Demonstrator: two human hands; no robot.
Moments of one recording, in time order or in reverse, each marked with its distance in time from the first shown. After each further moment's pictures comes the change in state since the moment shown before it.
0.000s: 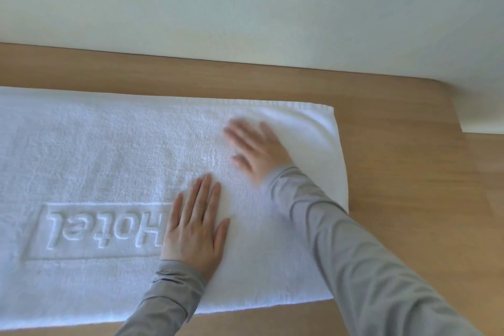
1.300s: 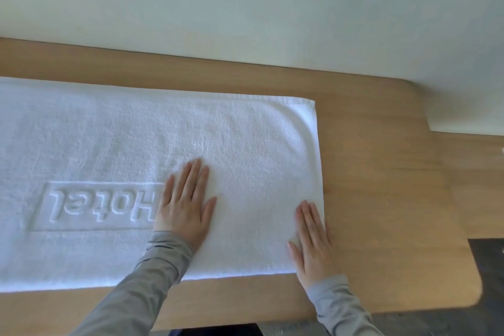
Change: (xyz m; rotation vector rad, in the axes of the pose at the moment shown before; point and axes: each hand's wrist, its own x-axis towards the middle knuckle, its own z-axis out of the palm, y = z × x) left_hand -0.001 0.000 0.002 0.021 0.012 -0.018; right_hand -0.234 -0.045 0.019 0.053 -0.101 0.514
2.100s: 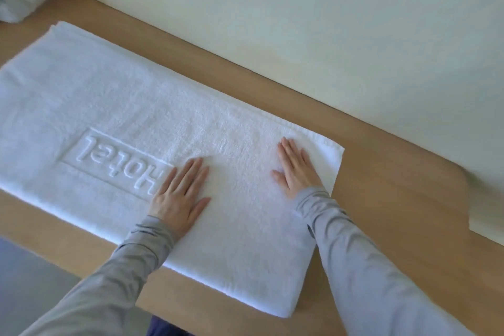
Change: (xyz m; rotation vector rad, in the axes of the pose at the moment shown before) left_hand -0.008 0.015 -0.012 0.000 0.036 -0.186; right_hand 0.222 0.003 -0.060 -0.128 -0.095 -0.537
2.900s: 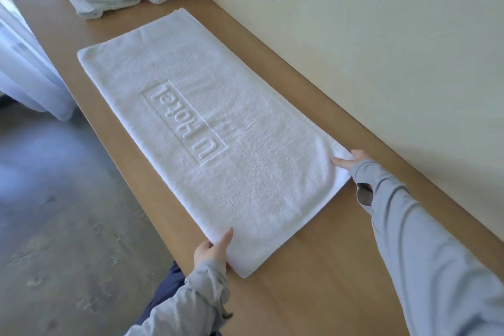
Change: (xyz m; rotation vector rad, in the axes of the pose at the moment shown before) left_hand -0.080 0.231 -0.002 -1.603 0.329 -1.767; right_hand 0.042 0.112 -0.062 0.548 -0.307 0.353
